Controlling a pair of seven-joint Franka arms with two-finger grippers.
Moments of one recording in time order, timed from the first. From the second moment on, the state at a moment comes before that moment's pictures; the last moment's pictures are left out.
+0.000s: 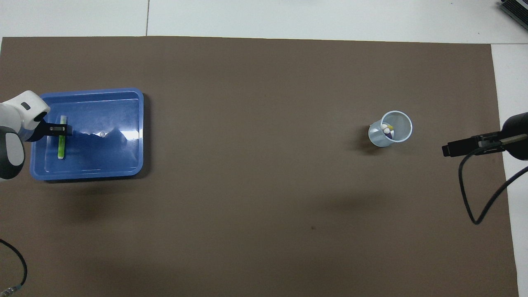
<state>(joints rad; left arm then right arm) 0.31 0.38 -0.08 -1.94 0.10 2.45 0.22 -0.01 -0.11 -0.04 -1.79 0.09 1.69 -0.17</state>
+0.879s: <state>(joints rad) 0.29 0.37 -0.09 -1.85 0.11 2.23 0.22 -0.01 -0.13 -0.02 -1.79 0.08 1.66 -0.02</state>
